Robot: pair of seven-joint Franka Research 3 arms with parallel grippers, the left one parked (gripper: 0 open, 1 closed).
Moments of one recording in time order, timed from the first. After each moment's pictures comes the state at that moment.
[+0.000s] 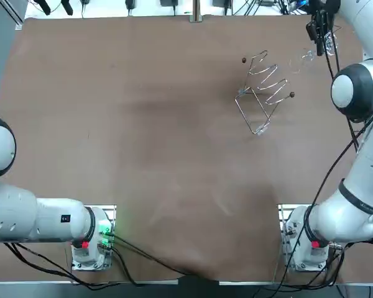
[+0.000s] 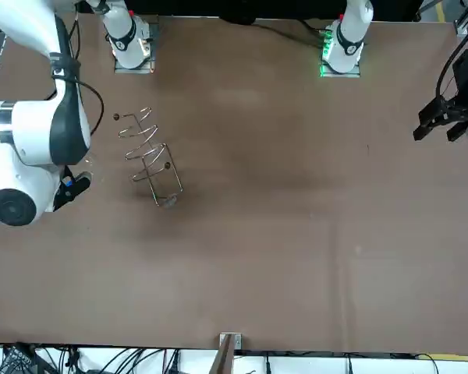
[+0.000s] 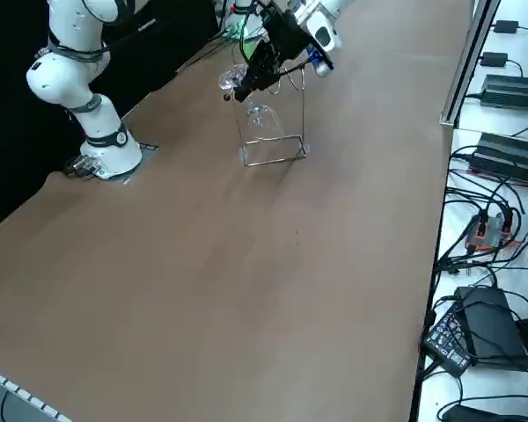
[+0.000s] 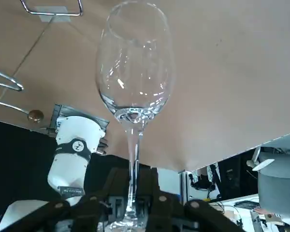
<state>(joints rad) 0.09 0.68 0.10 -0.95 -0.35 0.85 -0.47</state>
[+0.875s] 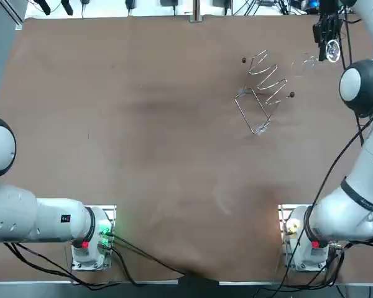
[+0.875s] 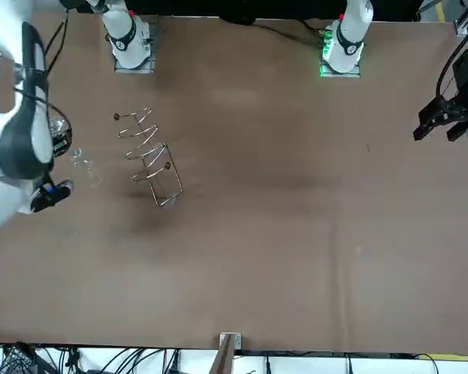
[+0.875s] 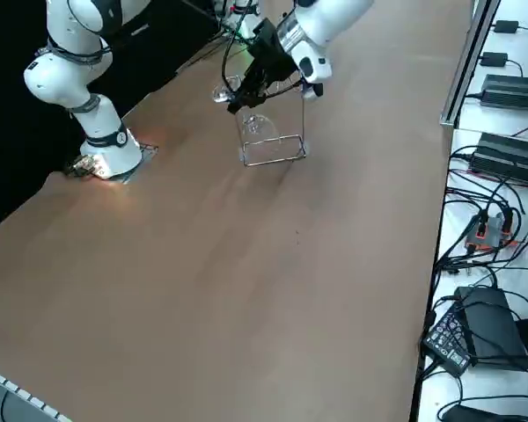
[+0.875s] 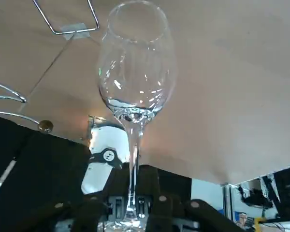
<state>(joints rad) -0.02 0.69 0.09 -0.95 -0.15 0.85 -0.37</state>
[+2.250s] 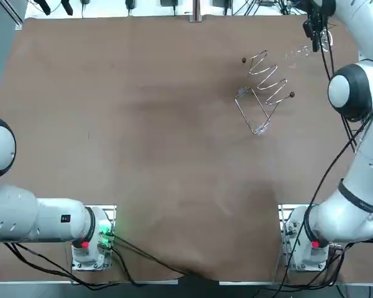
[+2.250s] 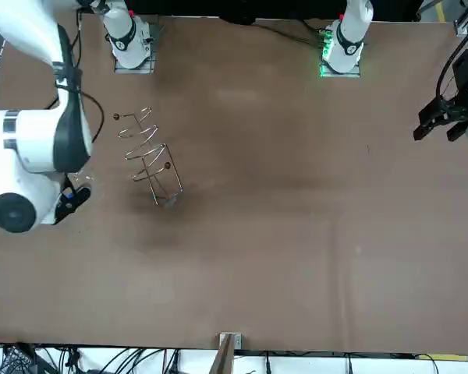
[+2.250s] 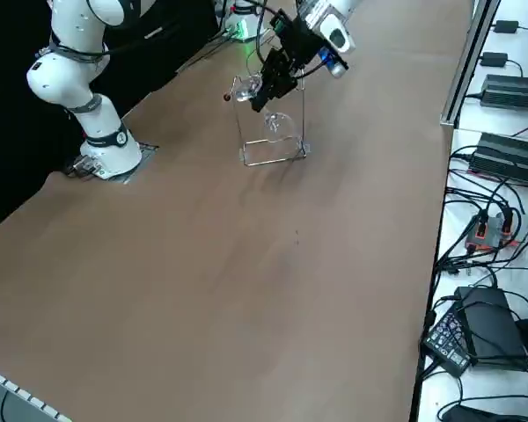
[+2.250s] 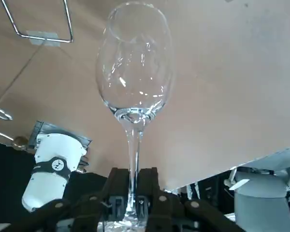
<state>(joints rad) 0.12 0.70 0.11 -0.93 -0.39 0.96 -0.53</state>
